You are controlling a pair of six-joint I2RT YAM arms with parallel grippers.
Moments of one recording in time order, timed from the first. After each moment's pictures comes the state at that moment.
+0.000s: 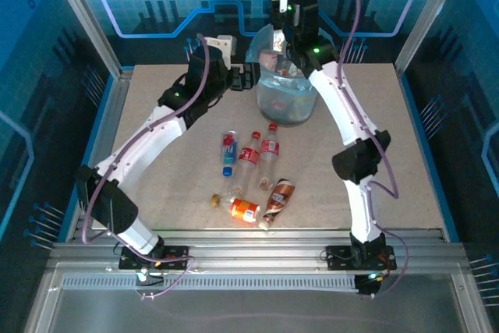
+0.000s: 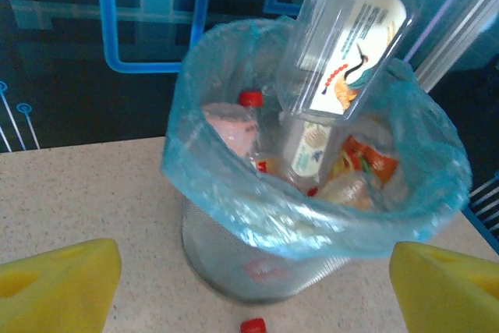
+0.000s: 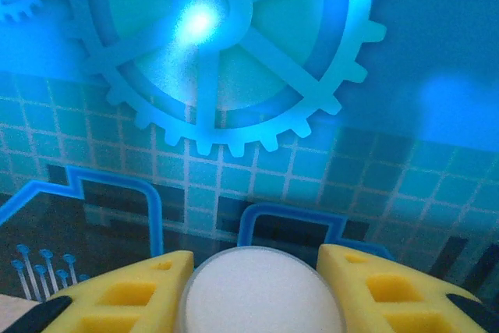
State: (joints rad) left arm -0.47 1.63 1.63 -0.33 -0.06 -0.35; right arm 0.45 2.27 2.65 -0.45 0.37 -0.13
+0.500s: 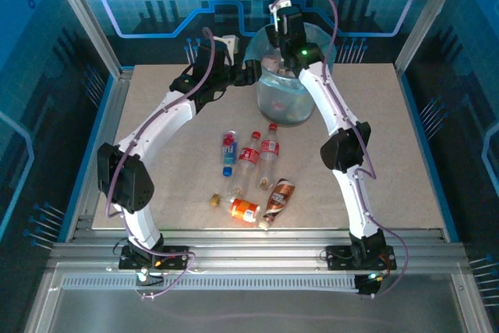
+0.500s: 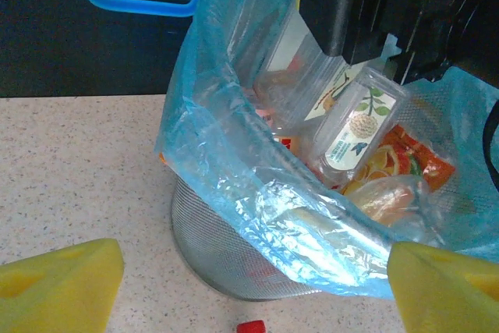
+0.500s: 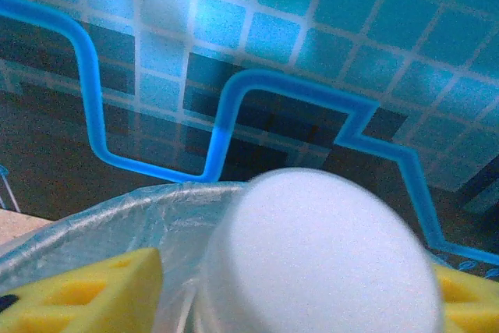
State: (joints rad) left arm -0.41 1.79 1.71 -0.37 0.07 -0.41; right arm 0.40 2.43 2.71 -0.59 0.39 -0.13
